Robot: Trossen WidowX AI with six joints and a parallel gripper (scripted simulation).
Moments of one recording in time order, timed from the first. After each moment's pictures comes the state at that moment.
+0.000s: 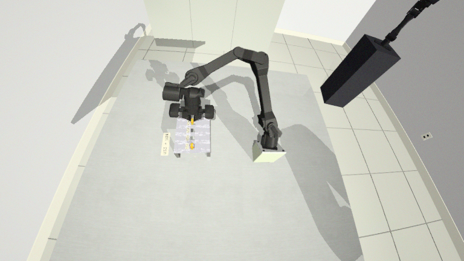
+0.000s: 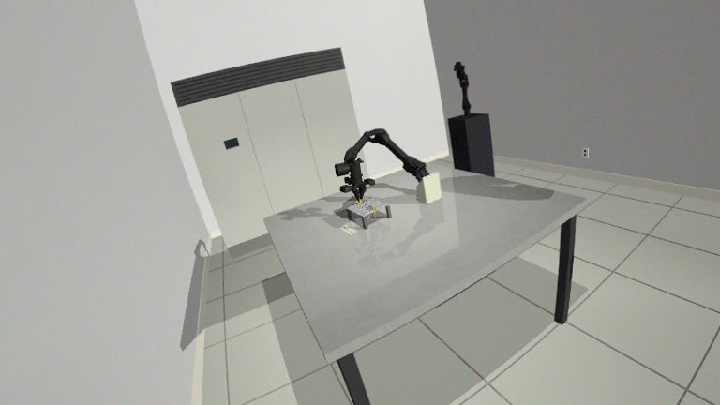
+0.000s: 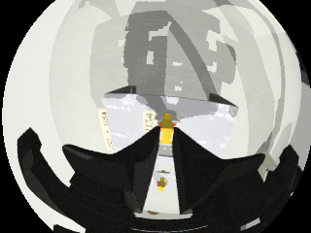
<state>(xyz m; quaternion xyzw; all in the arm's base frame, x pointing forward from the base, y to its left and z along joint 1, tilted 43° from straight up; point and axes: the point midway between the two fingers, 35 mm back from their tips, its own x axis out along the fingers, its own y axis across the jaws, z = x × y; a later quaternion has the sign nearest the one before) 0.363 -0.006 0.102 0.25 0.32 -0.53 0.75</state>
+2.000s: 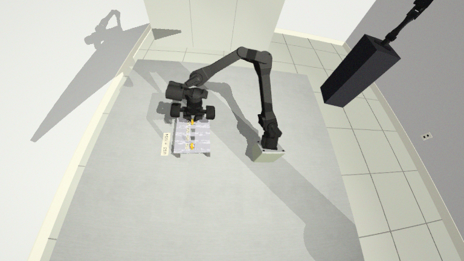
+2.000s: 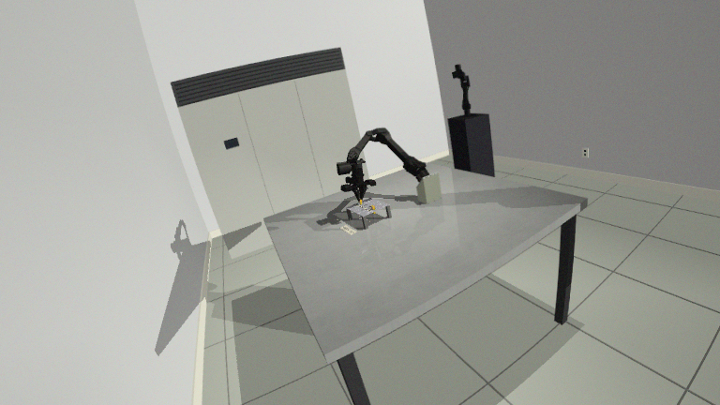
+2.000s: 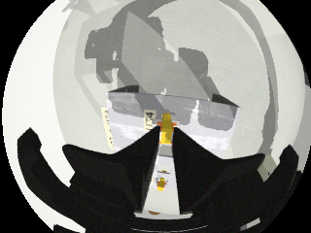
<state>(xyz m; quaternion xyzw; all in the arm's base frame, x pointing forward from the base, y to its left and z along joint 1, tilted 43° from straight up) 0.360 -0.007 0.100 0.26 0.31 -0.51 0.76</state>
